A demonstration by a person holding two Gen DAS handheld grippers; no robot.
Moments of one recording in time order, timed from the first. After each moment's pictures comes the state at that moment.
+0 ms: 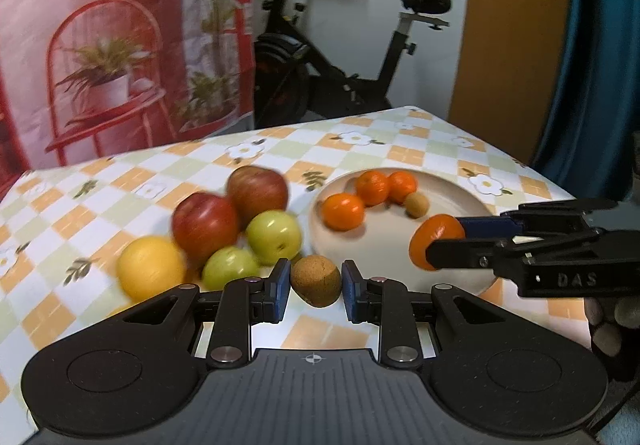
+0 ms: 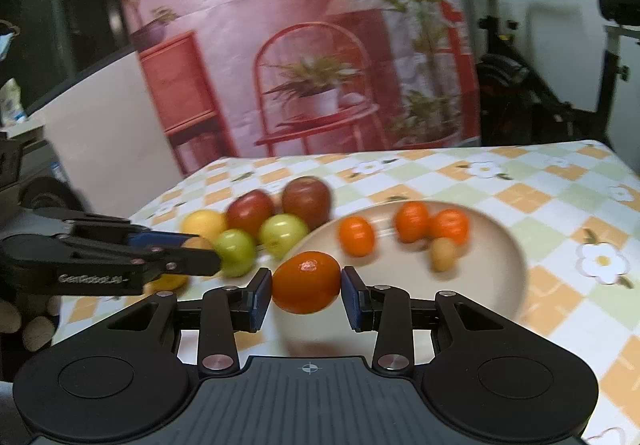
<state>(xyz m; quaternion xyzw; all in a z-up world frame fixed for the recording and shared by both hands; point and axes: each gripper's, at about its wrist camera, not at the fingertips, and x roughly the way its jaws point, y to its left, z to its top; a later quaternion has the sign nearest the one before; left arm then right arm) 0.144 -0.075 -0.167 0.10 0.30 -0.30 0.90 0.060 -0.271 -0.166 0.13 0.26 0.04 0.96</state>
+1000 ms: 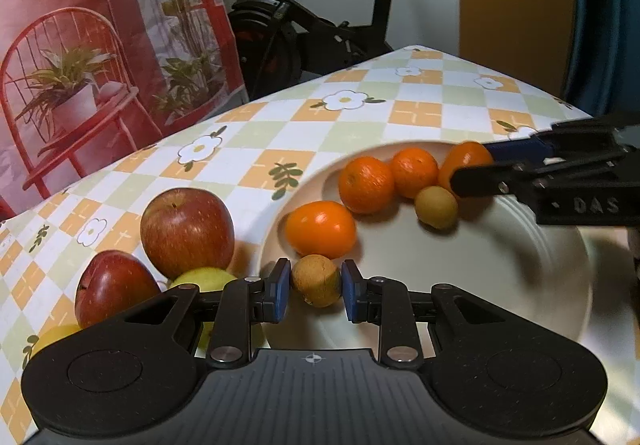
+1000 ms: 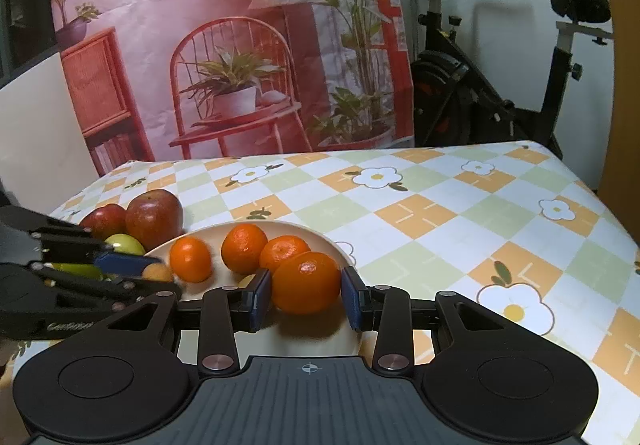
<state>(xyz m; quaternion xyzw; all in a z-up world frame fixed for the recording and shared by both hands) 0.205 -0.171 -0.206 0.20 0.33 -0.28 0.88 0.110 -0.367 -0.203 0.11 0.28 -0.04 0.95</state>
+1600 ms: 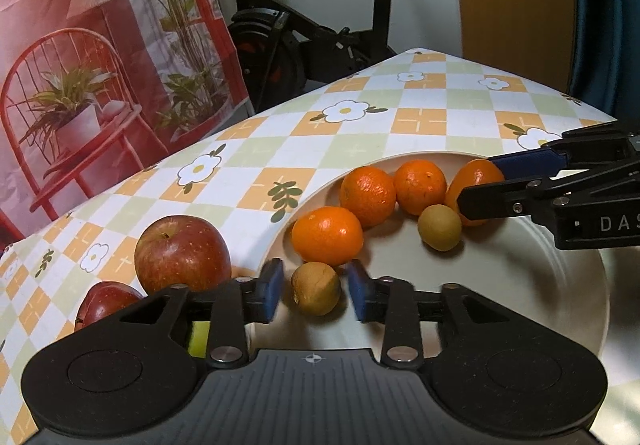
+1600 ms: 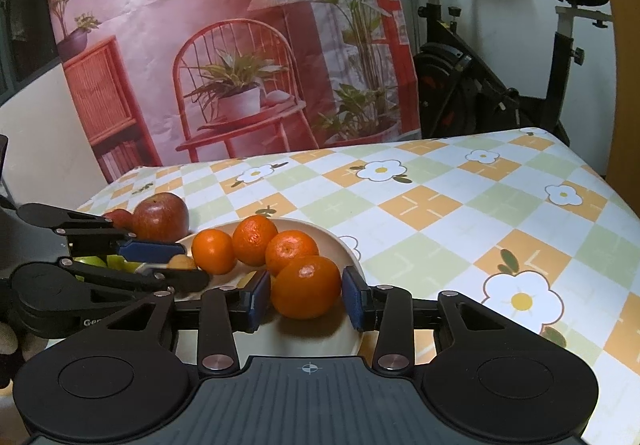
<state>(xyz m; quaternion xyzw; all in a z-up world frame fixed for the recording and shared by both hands) 0.205 -0.186 -0.204 0.23 0.31 -0.27 0.88 0.106 -0.374 -0.206 0.13 0.27 -0.02 0.95</state>
